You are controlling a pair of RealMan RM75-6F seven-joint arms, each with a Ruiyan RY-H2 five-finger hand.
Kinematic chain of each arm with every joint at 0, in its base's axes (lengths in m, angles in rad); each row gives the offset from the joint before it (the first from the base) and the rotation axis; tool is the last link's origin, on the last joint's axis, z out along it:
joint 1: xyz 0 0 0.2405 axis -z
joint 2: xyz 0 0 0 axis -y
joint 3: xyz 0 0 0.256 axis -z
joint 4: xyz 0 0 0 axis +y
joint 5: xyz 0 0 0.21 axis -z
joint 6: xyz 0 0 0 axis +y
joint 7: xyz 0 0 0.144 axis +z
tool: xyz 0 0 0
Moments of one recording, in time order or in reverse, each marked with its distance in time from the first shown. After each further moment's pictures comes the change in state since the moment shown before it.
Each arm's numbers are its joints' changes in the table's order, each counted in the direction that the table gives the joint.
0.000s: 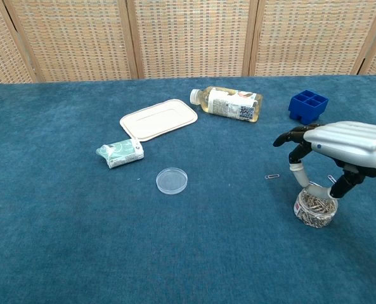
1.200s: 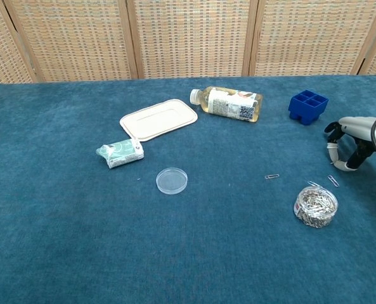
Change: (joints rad) left arm 0.007 0.007 0.010 0.008 0.026 -0.014 0.010; right arm -0.075 0.211 -0.165 0.532 -0.435 -0.179 0.035
